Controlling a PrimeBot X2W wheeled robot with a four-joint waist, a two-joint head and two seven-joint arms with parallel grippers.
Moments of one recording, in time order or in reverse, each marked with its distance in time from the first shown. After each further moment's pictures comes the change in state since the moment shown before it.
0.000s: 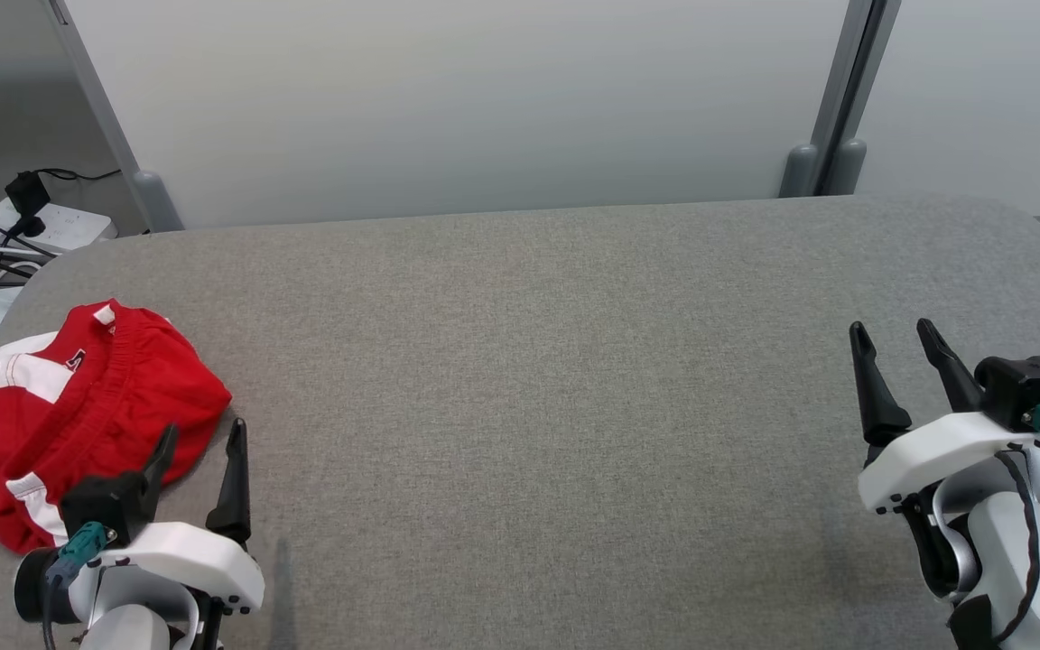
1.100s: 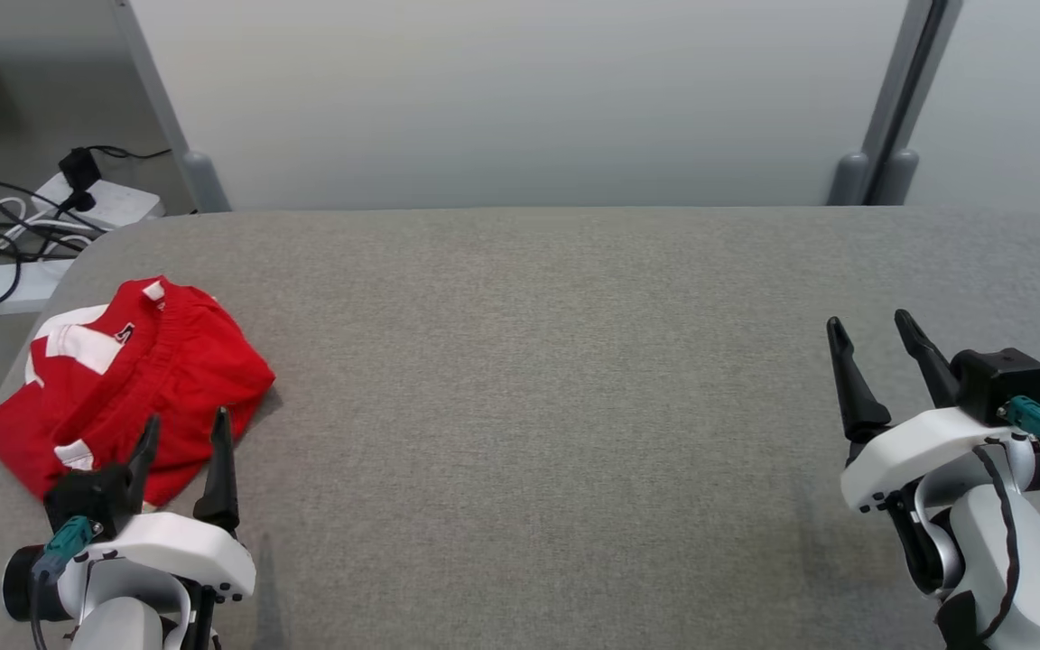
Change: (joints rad) left arm -0.029 -0.040 0.088 0.013 0.062 0.000 -0.009; right arm -0.026 -0.002 0.044 0.011 -0.030 0.000 -0.011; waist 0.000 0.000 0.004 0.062
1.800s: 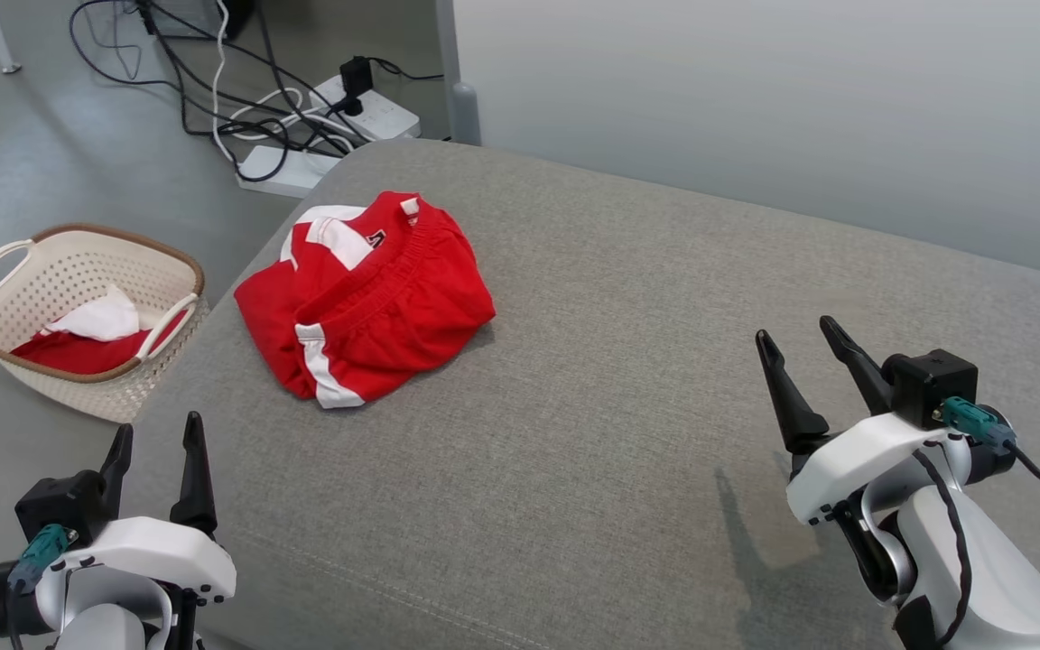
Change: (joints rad) left arm 0.001 -0.001 0.061 0.006 0.007 0.000 0.000; right arm -0.021 0.013 0.144 -0.001 0.056 0.000 0.000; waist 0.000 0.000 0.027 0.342
